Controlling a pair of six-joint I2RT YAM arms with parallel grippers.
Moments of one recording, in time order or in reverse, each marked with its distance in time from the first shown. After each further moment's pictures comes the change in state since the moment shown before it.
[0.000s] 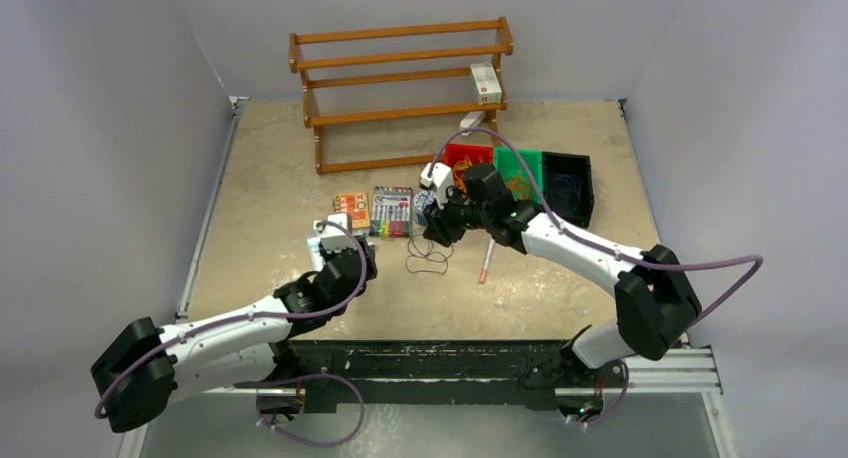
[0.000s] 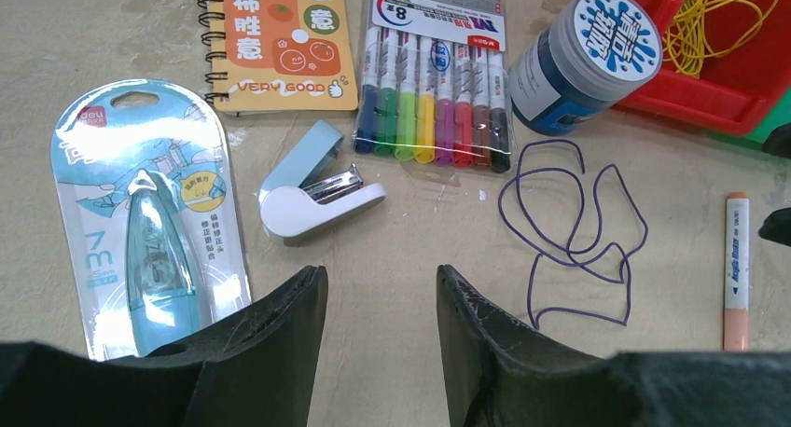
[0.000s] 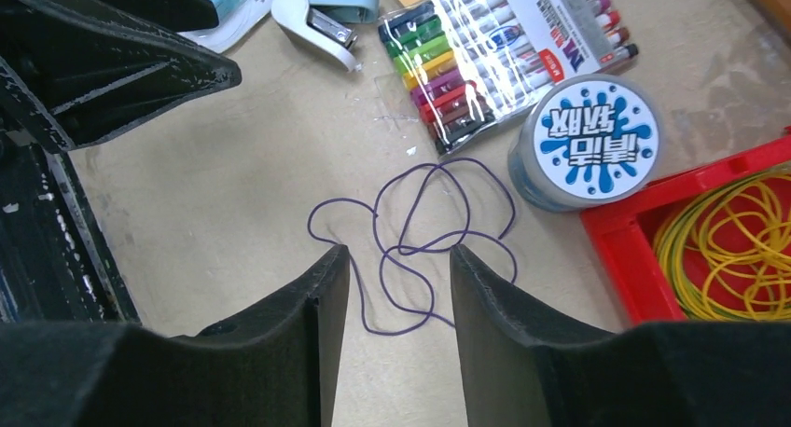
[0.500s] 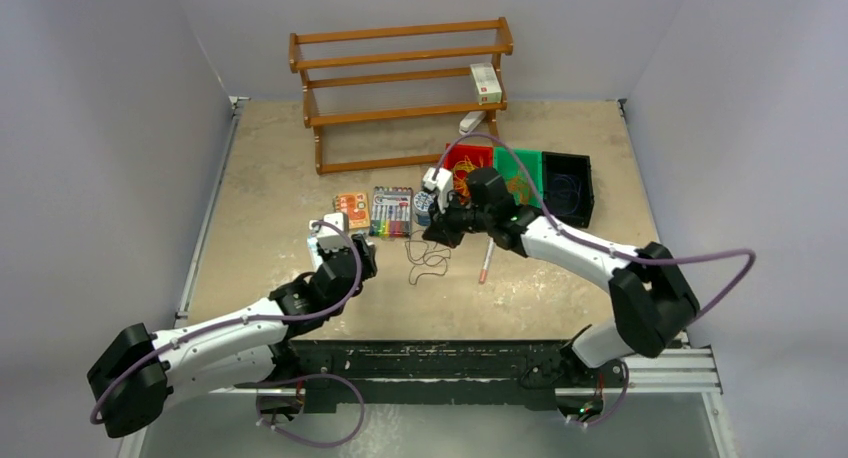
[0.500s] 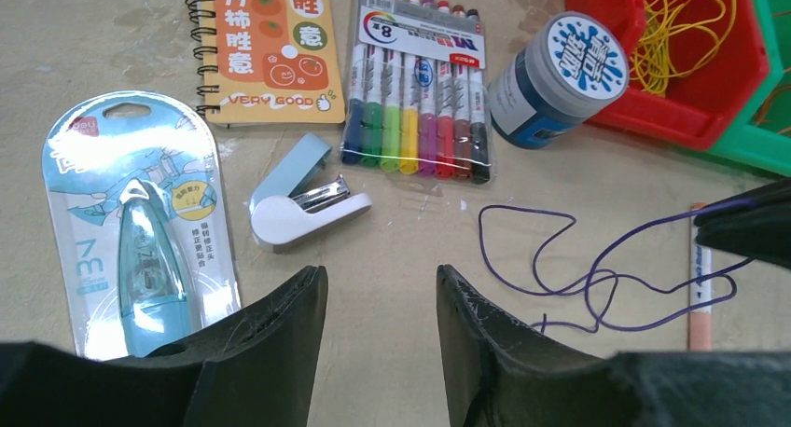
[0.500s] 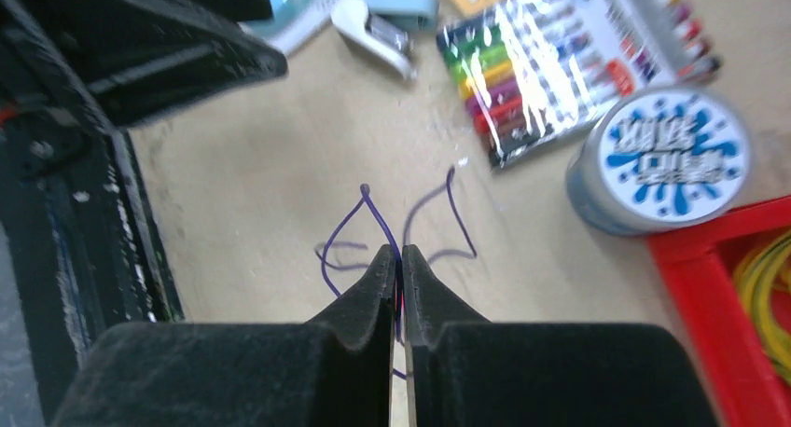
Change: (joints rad) left arm 0.000 -0.051 -0.003 0.012 0.007 -0.003; right arm -0.039 -0.027 -0.055 0.115 -0.153 0.052
